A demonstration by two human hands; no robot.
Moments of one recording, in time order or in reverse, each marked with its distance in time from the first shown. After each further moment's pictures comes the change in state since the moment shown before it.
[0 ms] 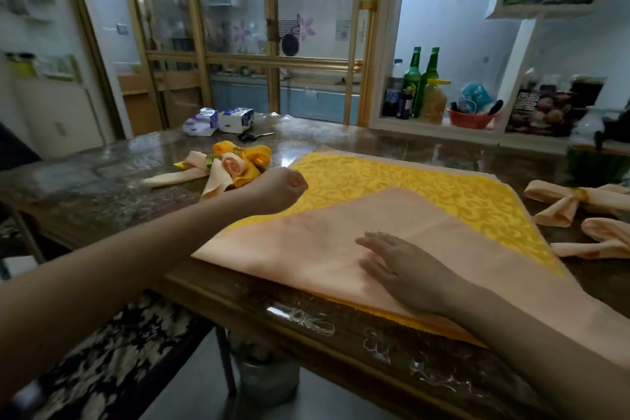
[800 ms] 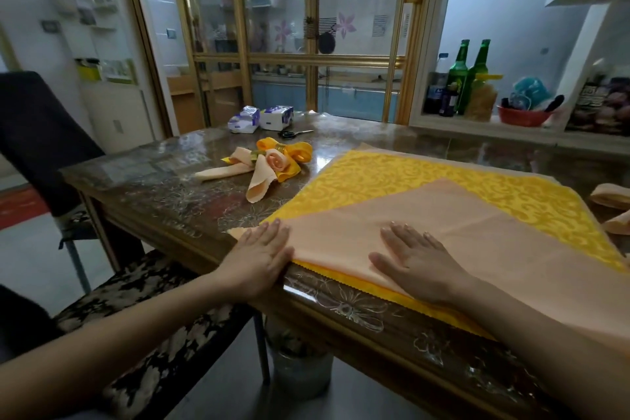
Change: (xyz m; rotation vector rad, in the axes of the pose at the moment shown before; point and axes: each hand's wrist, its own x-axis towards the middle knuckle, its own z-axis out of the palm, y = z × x) left_hand -0.078 -0.104 0.055 0.231 -0.252 -0.137; right_hand 0.040 -0.012 0.031 -0.146 -0.165 0.075
